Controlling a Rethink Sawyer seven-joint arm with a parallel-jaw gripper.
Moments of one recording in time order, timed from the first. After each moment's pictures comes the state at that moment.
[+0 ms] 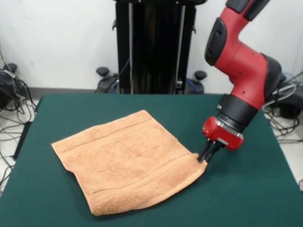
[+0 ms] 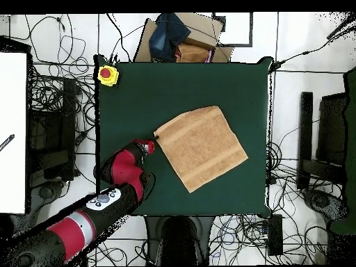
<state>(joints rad) 0.62 0.18 -0.54 1.52 0.88 -0.23 1.45</state>
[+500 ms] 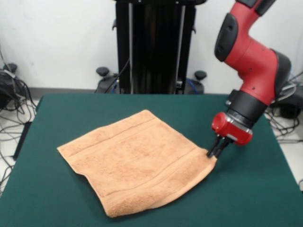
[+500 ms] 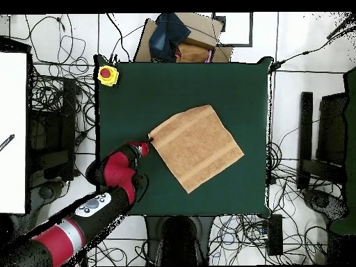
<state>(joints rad) 0.69 0.18 -0.58 1.52 0.92 -0.16 1.45</state>
